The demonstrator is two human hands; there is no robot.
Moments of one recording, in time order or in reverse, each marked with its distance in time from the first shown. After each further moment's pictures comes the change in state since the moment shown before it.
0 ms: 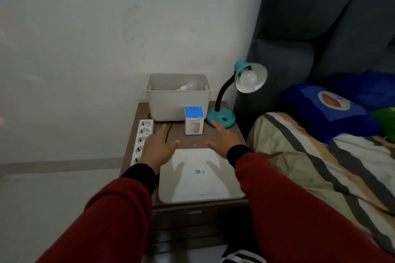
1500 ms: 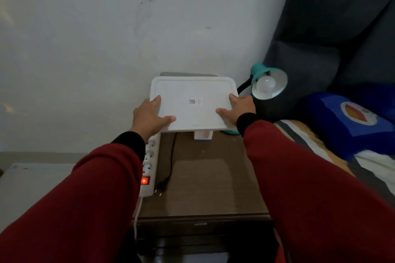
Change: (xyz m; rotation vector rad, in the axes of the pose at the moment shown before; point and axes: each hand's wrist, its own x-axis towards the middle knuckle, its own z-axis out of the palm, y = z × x) left_hand 0.061 0.011 -0.069 0.077 0.128 0.047; right_hand 0.086 -0.030 -0.052 -0.128 0.197 0.062
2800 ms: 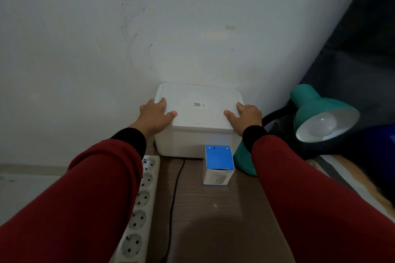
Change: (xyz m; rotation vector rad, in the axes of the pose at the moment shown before) left_hand 0.205 -0.009 0.037 0.262 -0.225 -0.001; right_hand 0.187 -0.018 0.061 -0.050 -0.028 0.006
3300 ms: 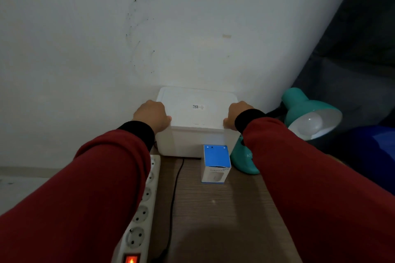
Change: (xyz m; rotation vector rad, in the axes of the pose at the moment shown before) left_hand -0.022 0.010 -0.023 0.190 0.010 -0.048; right_hand -0.022 -0.035 -0.050 -0.378 -0.247 -0.058
